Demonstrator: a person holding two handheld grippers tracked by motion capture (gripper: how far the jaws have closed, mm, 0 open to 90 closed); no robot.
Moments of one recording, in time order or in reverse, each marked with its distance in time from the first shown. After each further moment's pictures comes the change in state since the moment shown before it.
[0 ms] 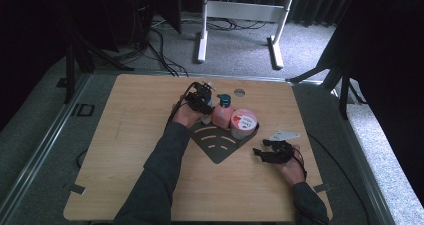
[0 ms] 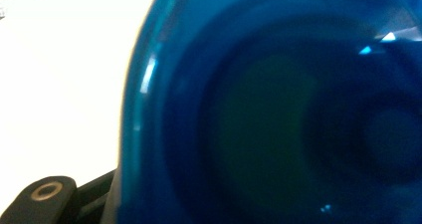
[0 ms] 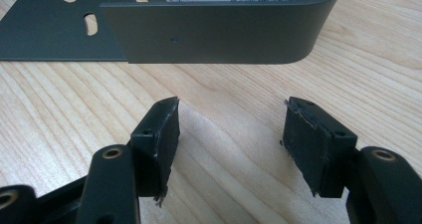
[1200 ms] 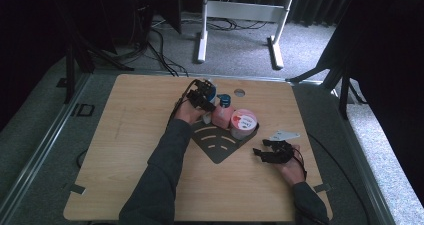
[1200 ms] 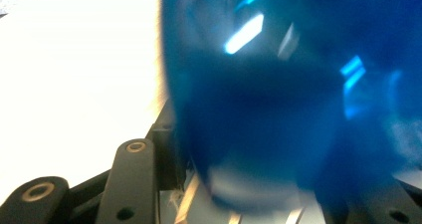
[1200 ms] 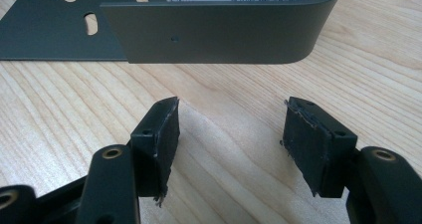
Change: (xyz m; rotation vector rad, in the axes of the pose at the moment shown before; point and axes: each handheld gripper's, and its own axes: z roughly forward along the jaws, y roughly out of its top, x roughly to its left) left arm 0.007 0.009 0.008 -0.017 -0.035 -0.033; right arm 0.000 0.000 0.000 0.001 -0.001 -0.002
